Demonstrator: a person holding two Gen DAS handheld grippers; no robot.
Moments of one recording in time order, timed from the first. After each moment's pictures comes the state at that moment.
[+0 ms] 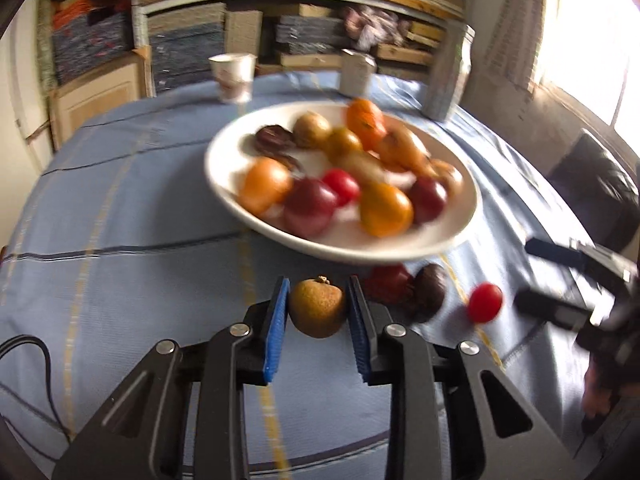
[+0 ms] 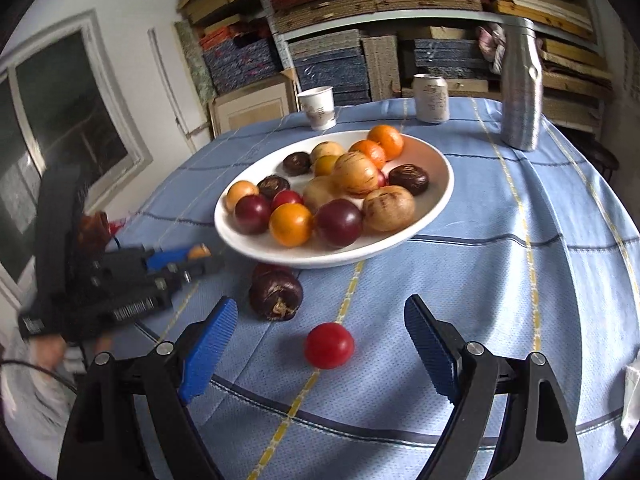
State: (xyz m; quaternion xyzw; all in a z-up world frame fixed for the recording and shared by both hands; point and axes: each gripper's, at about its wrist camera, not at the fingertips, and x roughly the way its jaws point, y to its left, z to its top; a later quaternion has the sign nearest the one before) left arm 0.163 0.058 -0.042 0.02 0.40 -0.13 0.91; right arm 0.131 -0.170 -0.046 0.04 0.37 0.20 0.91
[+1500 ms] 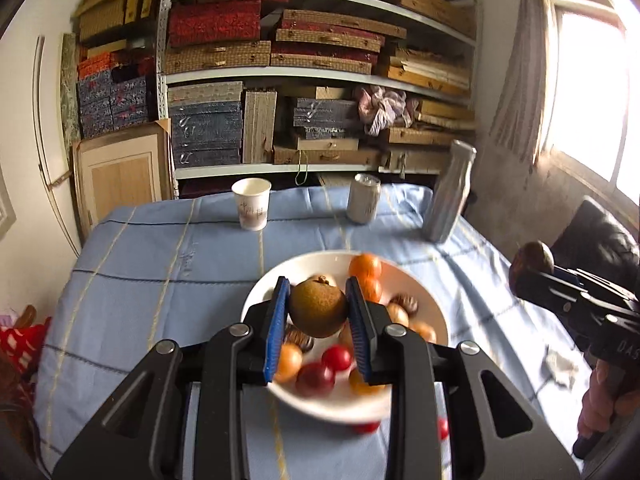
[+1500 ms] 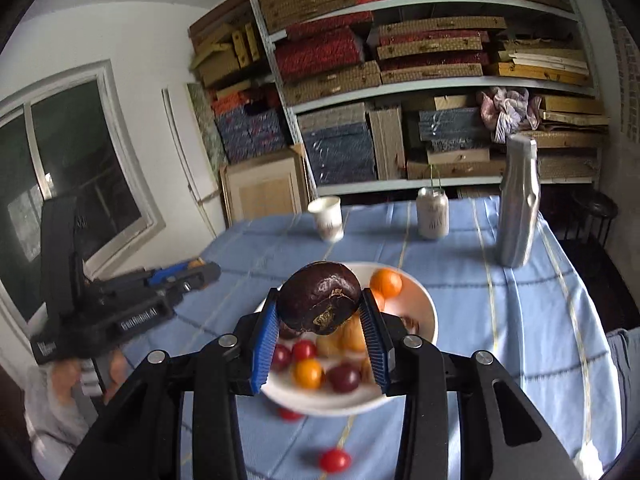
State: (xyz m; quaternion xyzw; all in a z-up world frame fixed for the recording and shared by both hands) left arm 0.201 0.053 0.080 -0.01 0.29 -0.11 0.95; right arm 0.166 -0.193 0.081 0.08 0.26 0.21 0.94
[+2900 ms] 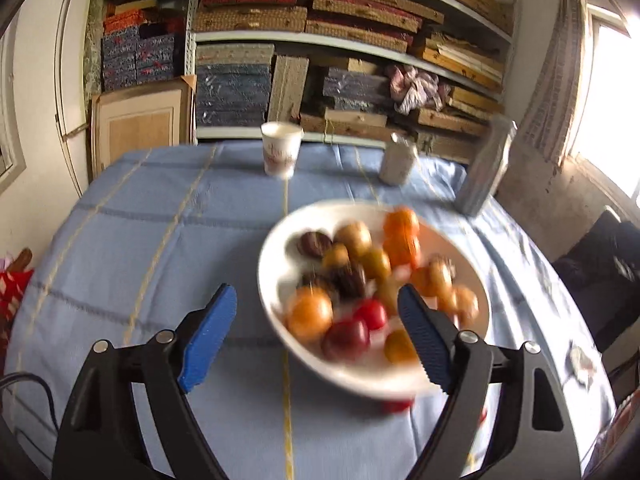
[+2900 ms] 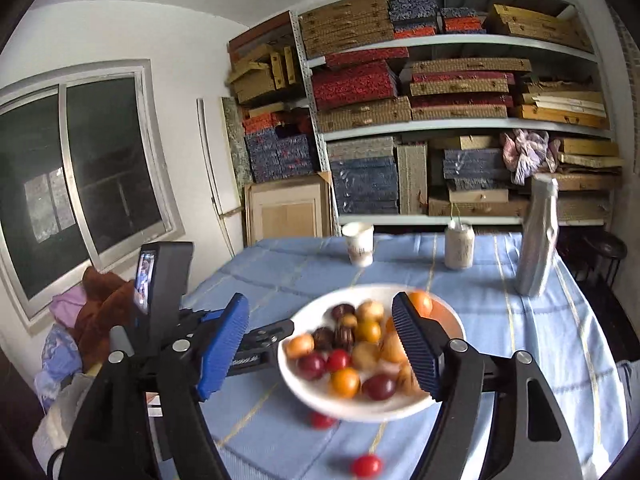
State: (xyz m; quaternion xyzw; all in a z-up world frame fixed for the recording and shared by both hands) left arm 0.192 0.069 0.009 -0.03 0.34 -0.07 0.94; right arm 0.114 -0.162 0.069 0.05 0.20 0.24 0.95
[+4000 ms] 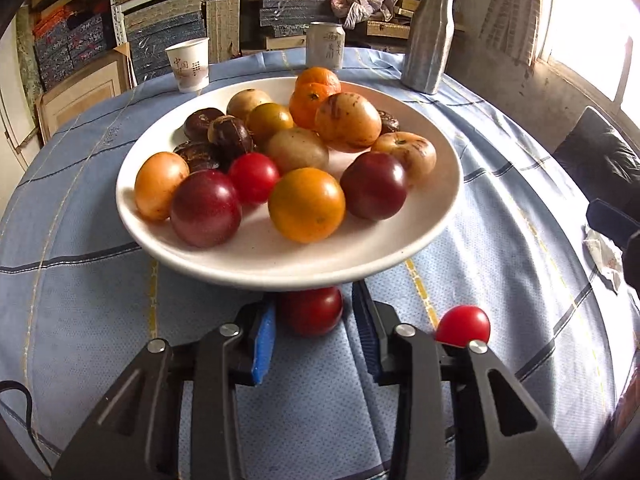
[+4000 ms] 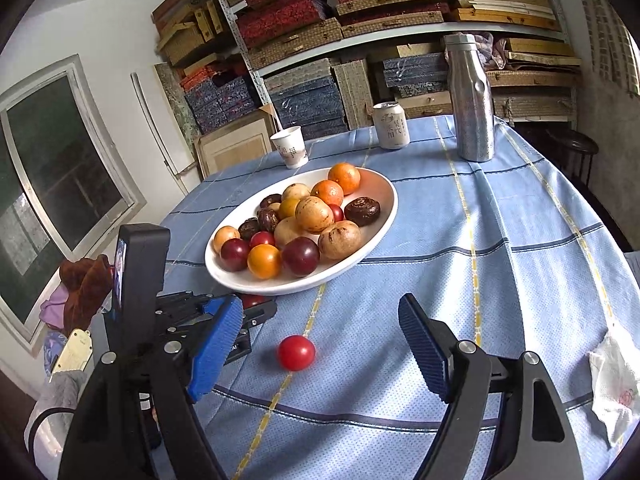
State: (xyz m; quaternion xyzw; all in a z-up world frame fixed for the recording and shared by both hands) left arm 0.182 -0.014 -0.070 0.05 0.43 -0.13 0.89; right arm 0.111 -0.226 -0.022 0.11 0.33 0.17 0.92
